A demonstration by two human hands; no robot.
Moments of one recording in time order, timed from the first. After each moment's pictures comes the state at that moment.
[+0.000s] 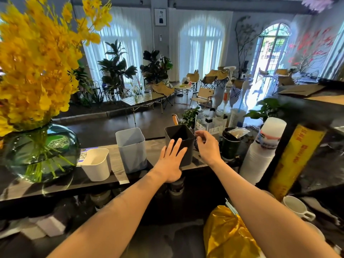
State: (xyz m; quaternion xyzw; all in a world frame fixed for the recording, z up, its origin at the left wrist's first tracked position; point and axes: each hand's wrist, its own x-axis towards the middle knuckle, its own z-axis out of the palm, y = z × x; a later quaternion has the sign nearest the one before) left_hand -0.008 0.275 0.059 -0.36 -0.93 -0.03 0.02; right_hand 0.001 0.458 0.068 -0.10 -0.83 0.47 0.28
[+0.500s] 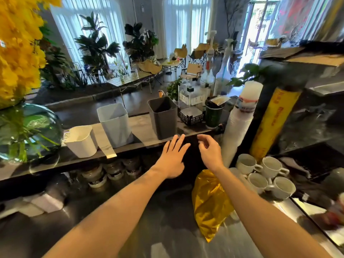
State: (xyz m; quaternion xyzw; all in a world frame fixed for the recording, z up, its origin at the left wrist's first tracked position) left_hand 0.070 0.309 -0.005 -0.40 -0.91 -0.05 -0.02; right_hand 0.114 0.483 -0.026 -0.16 -0.81 0.50 0.25
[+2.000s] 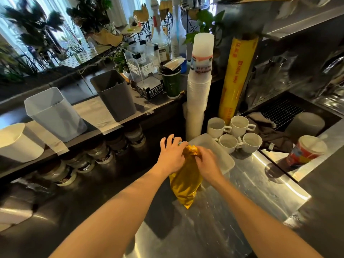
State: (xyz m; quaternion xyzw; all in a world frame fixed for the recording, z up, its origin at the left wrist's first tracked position) left_hand 0.131 0.416 -0.106 -0.44 -0.89 -0.07 -0.04; right_hand 0.246 0.539 -0.149 -0.25 -0.87 0.39 0.15
